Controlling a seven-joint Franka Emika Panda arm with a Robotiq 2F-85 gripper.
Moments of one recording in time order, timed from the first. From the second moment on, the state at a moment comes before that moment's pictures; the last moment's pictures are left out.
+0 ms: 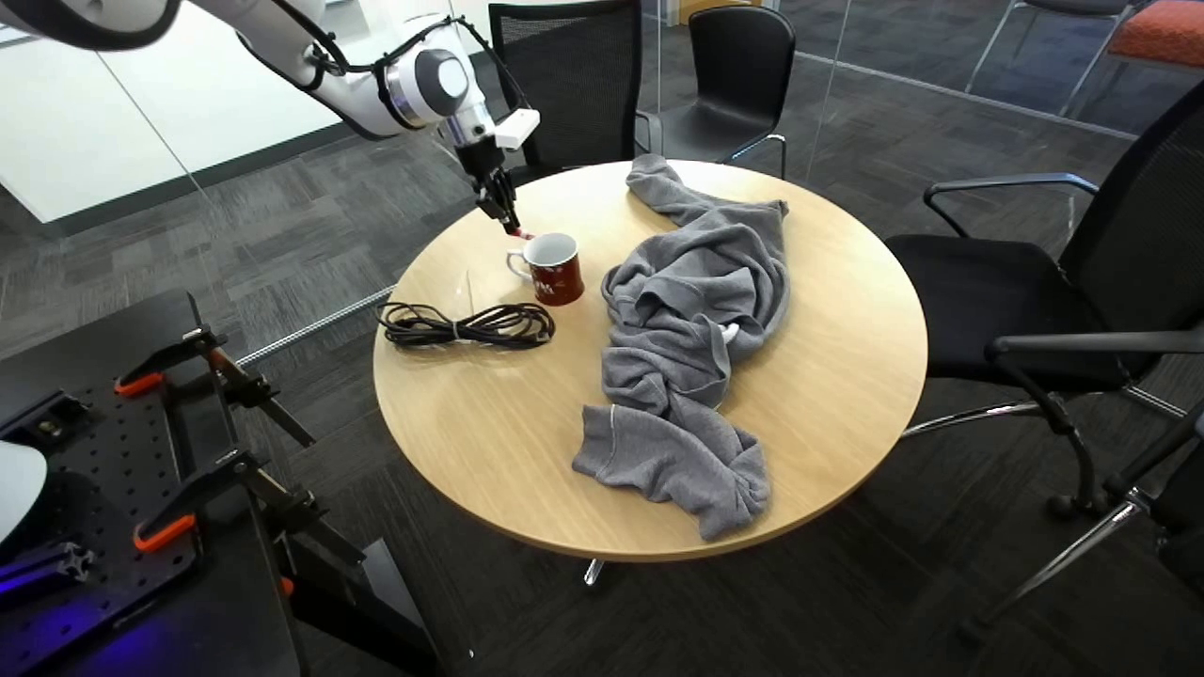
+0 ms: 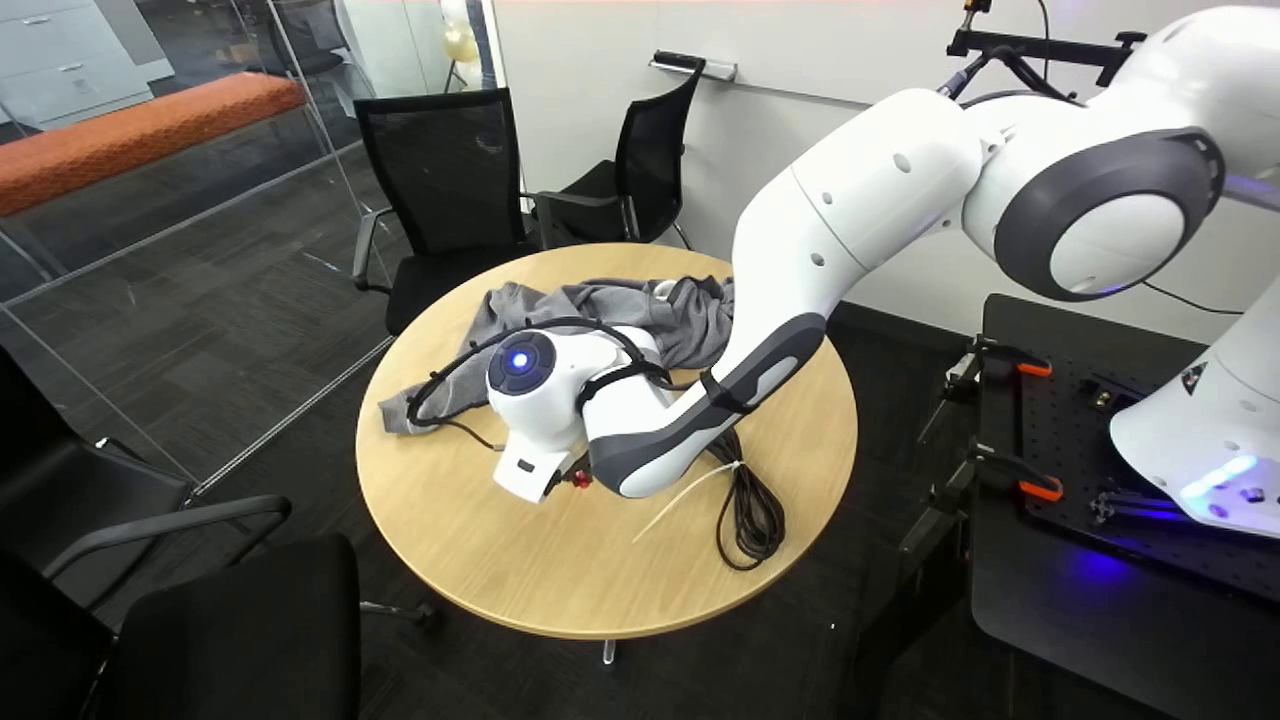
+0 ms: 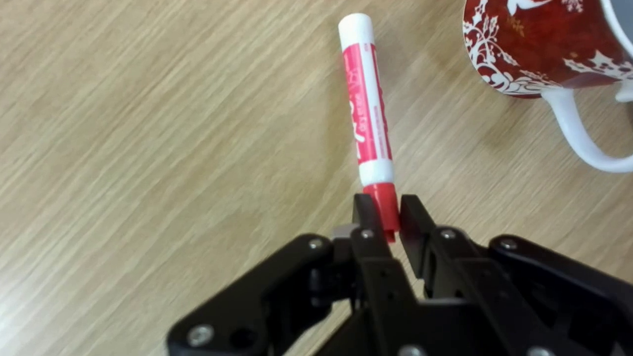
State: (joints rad) arm 0.35 1.34 0.09 -1.03 -0.47 2.29 -1.63
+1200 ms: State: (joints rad) arm 0.35 1.22 0.09 -1.07 -0.47 2.27 -1.62
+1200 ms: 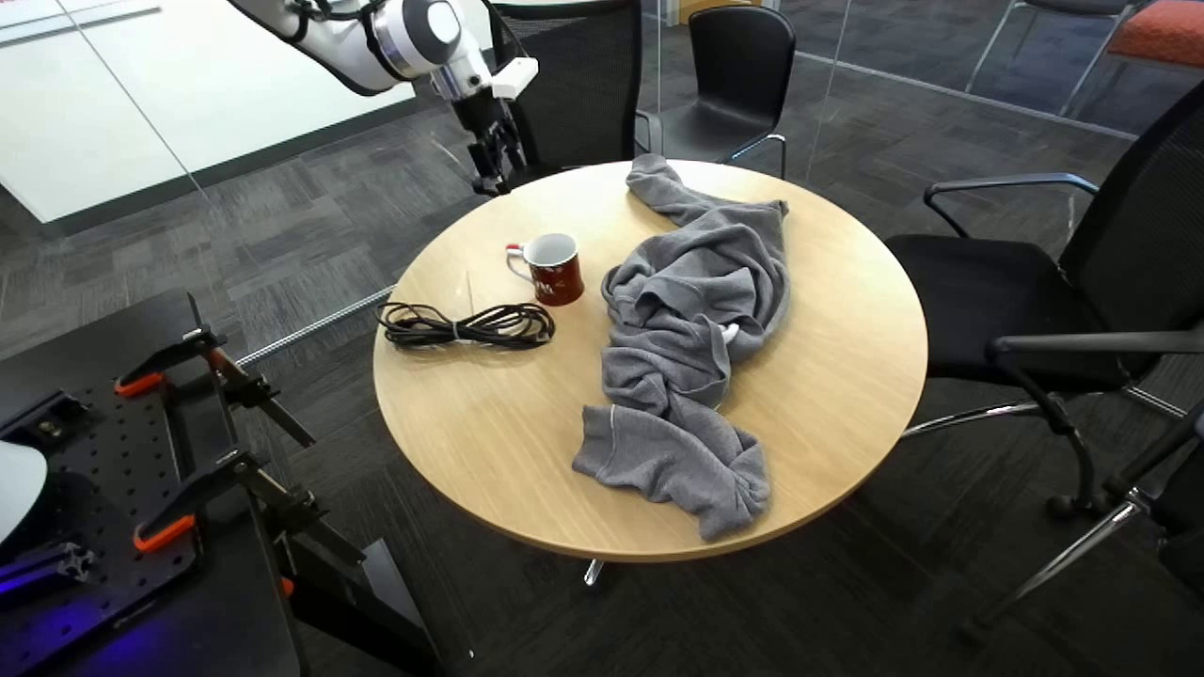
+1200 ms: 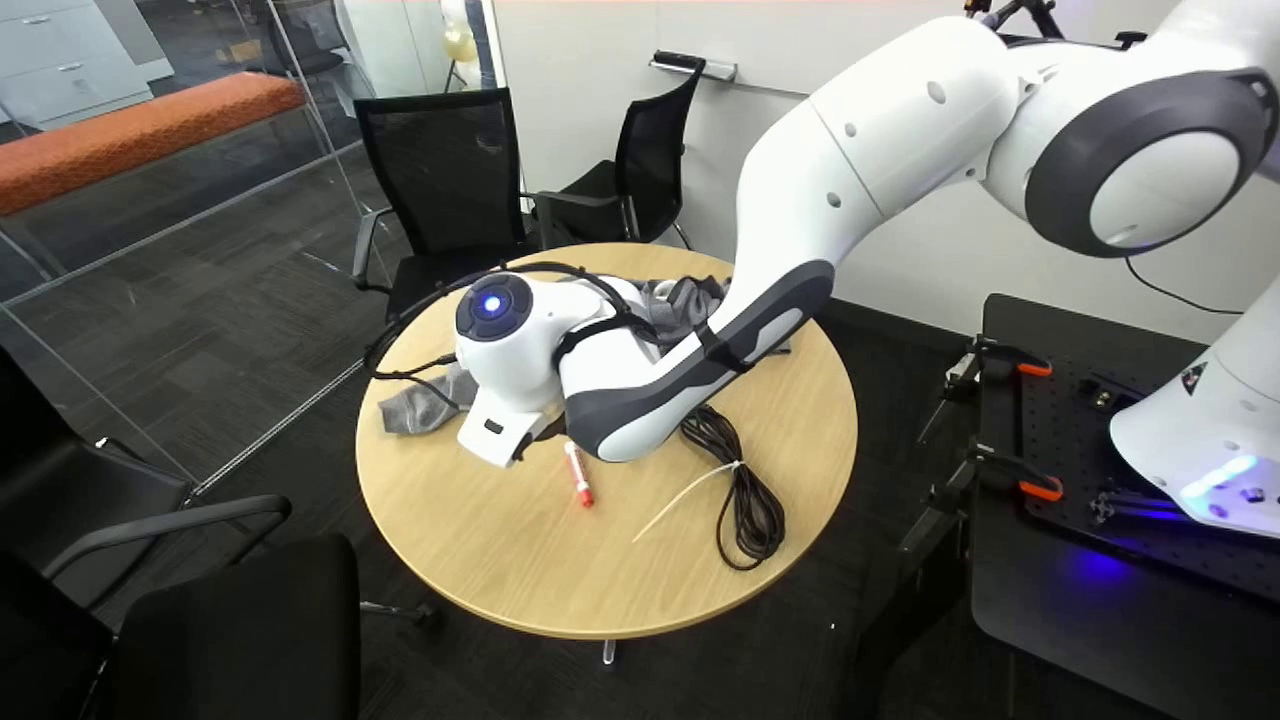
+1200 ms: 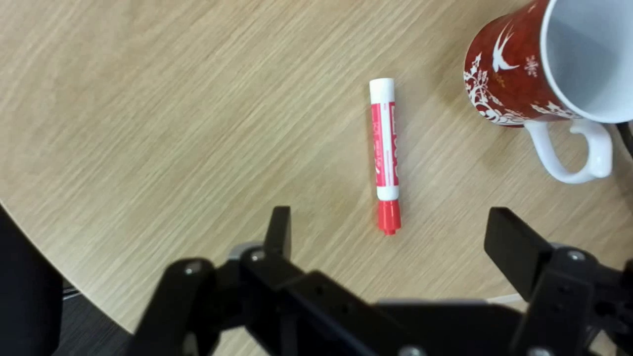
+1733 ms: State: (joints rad) arm 0.35 0.92 0.08 -1.41 -0.47 2.27 -1.50
